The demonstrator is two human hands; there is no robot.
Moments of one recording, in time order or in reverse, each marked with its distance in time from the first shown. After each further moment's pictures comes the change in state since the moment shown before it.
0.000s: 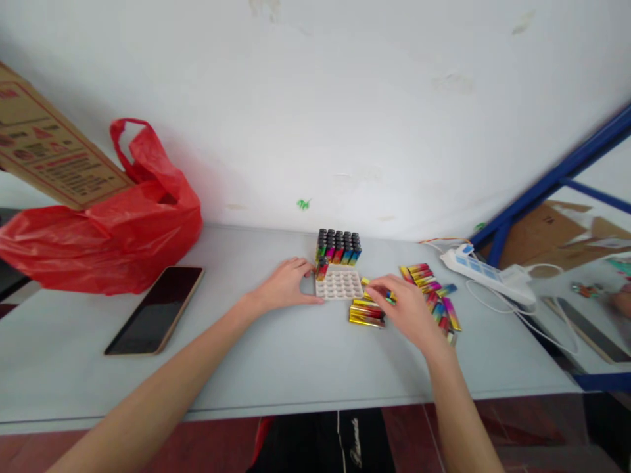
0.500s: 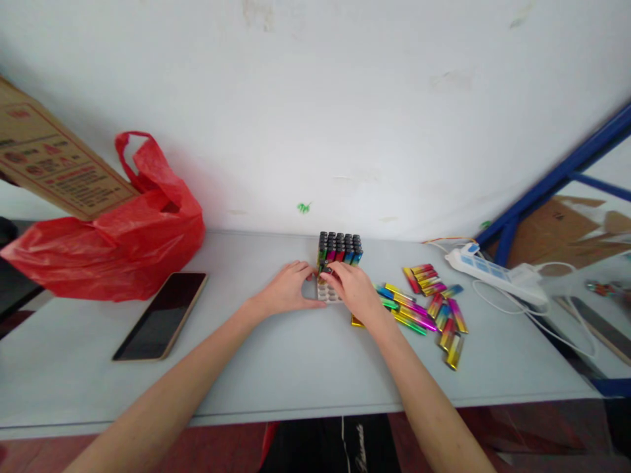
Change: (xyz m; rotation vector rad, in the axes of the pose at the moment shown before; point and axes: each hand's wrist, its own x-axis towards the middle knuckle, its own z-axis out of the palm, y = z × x) left_hand -0.001 -0.001 0.003 0.056 0.020 0.020; right_hand 0.067 -0.030 0.077 -0.238 -0.048 -0.112
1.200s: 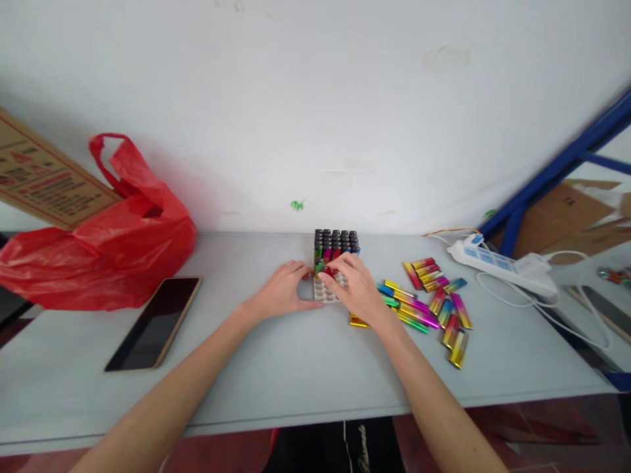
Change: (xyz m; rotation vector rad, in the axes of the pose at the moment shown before) left_hand -0.001 0.006 -0.006 -0.017 -0.017 -0.019; right_hand -0.008 0.009 -0.005 0.422 0.206 -0.042
